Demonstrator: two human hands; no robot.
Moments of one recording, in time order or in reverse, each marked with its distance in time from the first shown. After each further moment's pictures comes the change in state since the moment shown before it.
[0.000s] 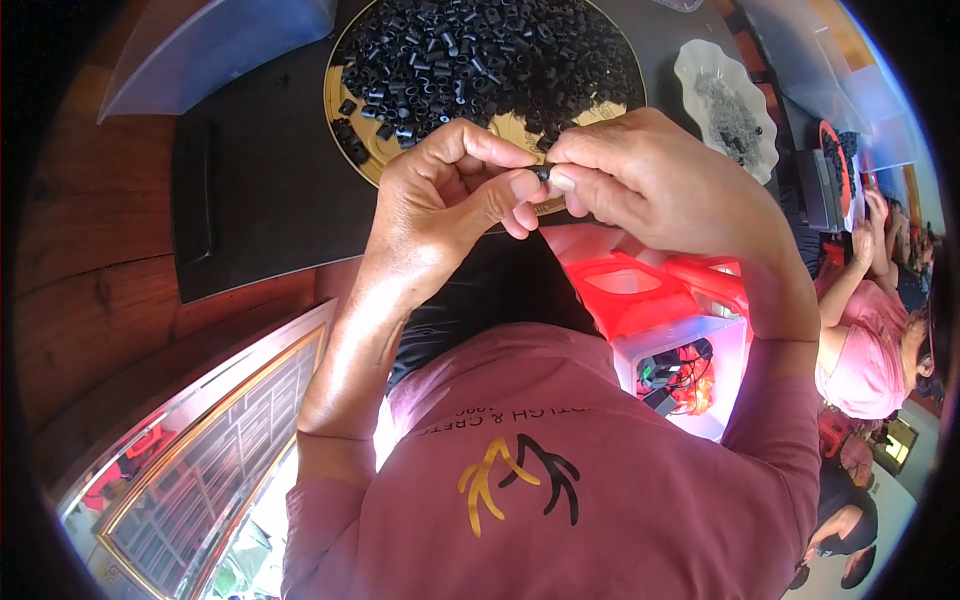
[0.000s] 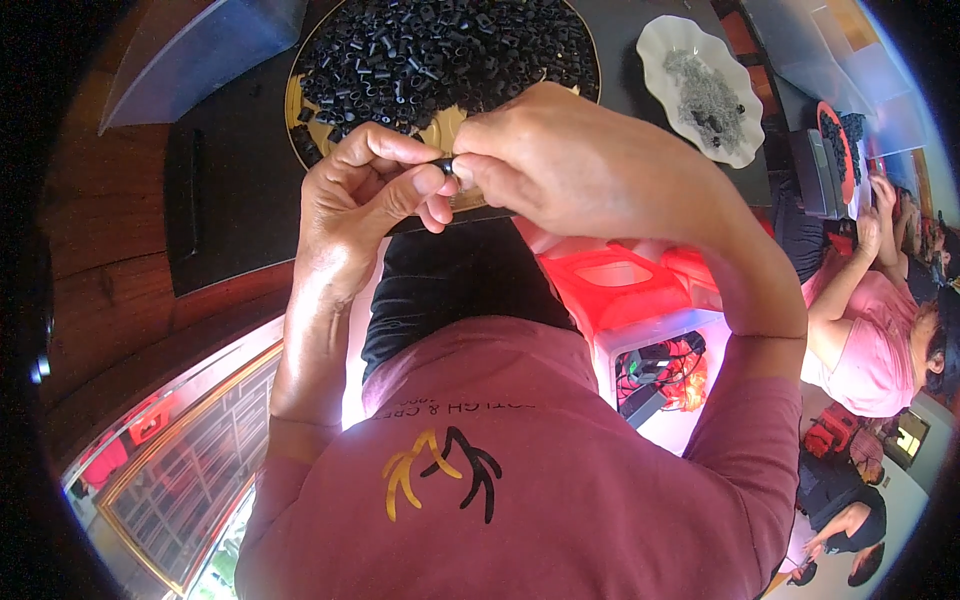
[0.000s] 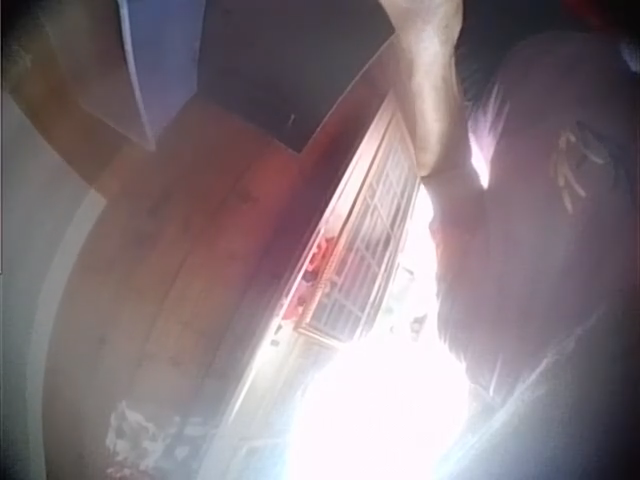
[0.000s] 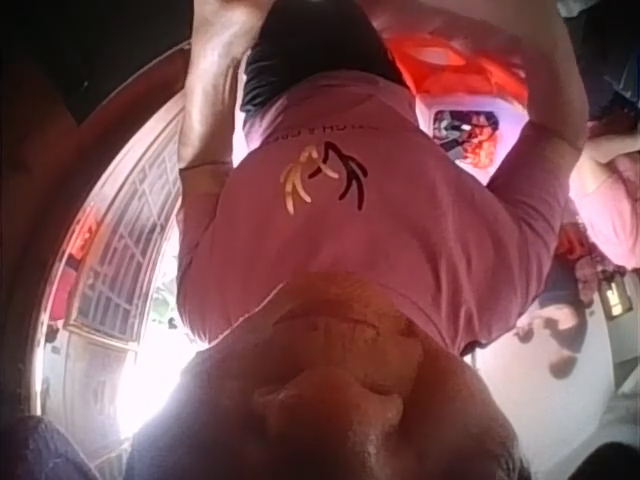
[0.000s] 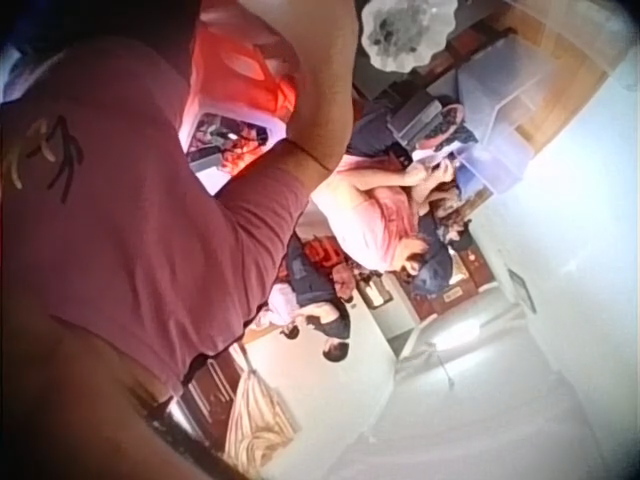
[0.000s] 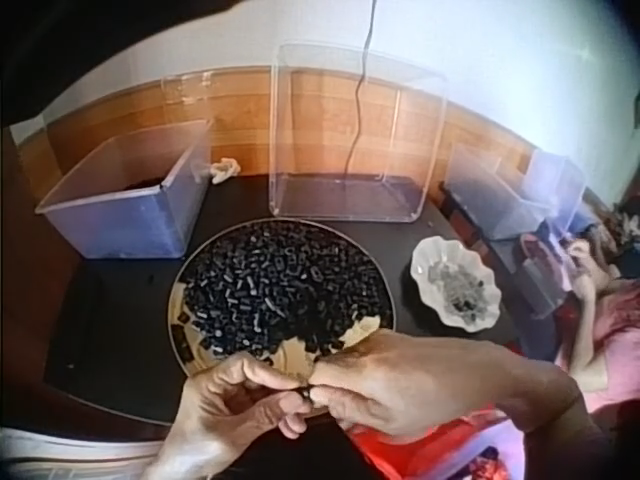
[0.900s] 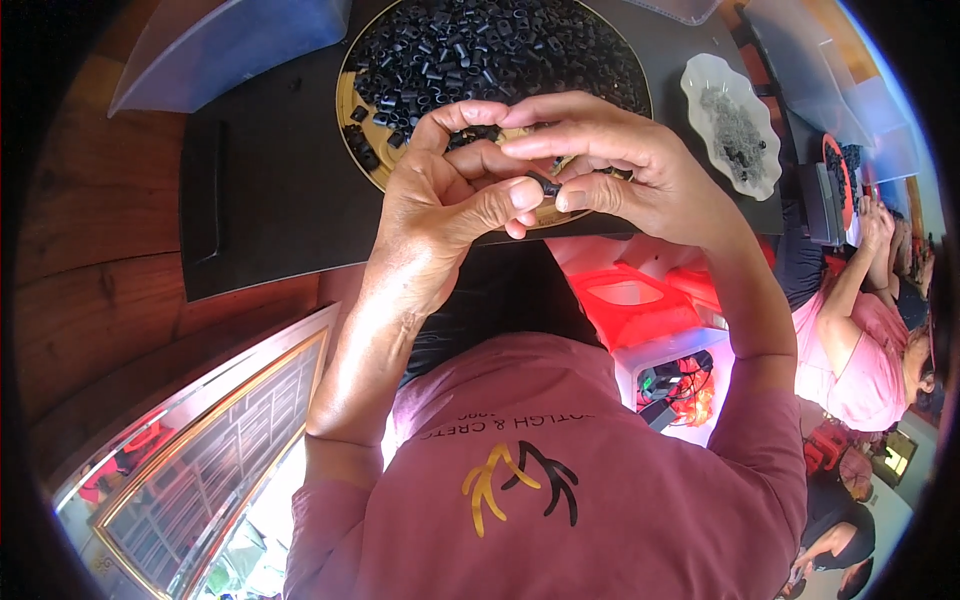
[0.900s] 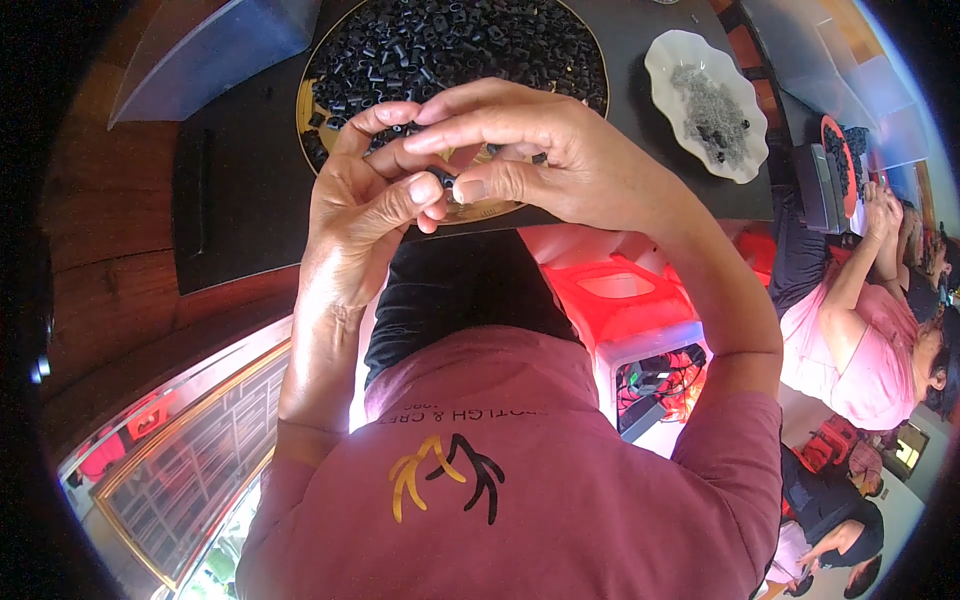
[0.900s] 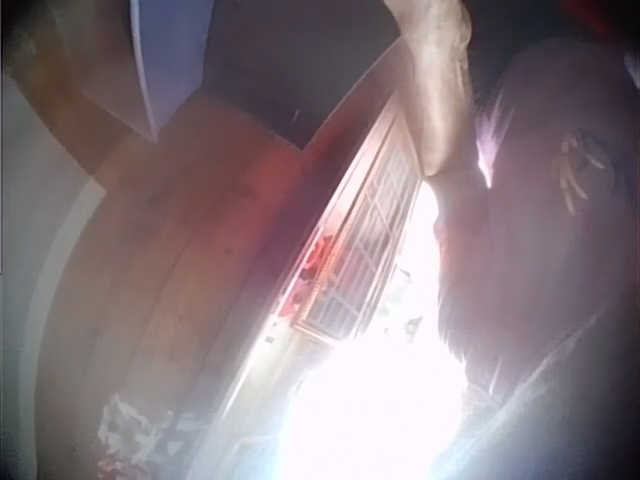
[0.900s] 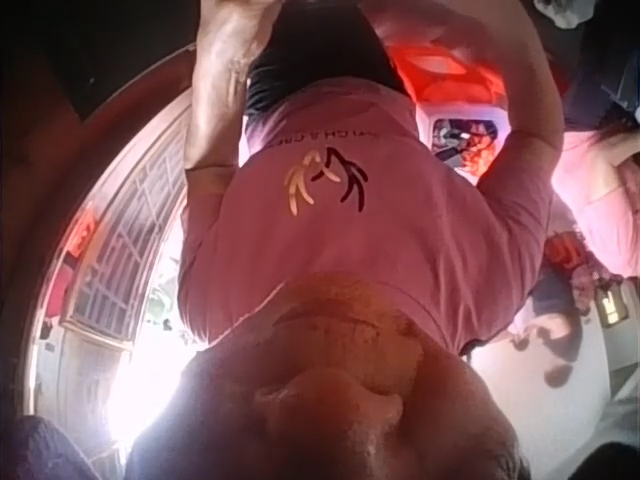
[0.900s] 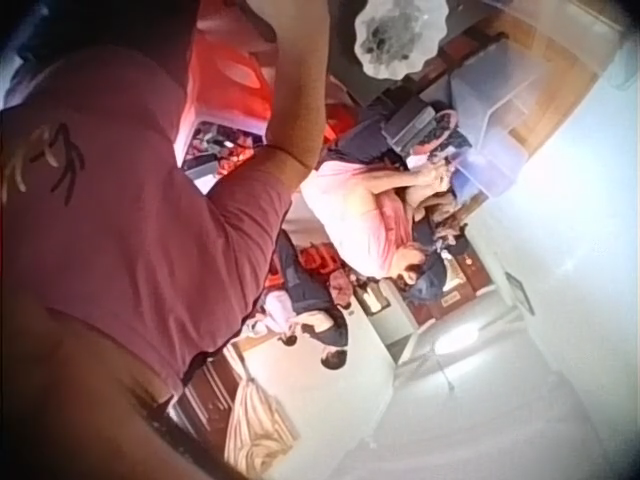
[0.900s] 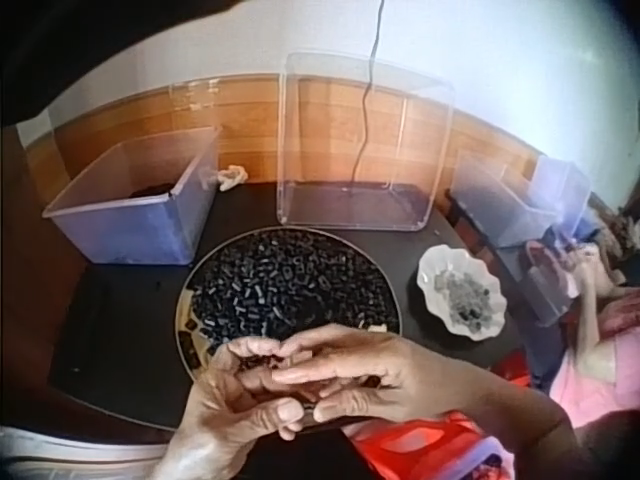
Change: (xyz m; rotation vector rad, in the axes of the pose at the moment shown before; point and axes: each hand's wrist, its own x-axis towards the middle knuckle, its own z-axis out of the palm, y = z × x) left_hand 0.001 0.006 0.002 -0.225 0.080 -0.065; right_hand 0.005 0.035 0.020 0.415 0.143 -0.227
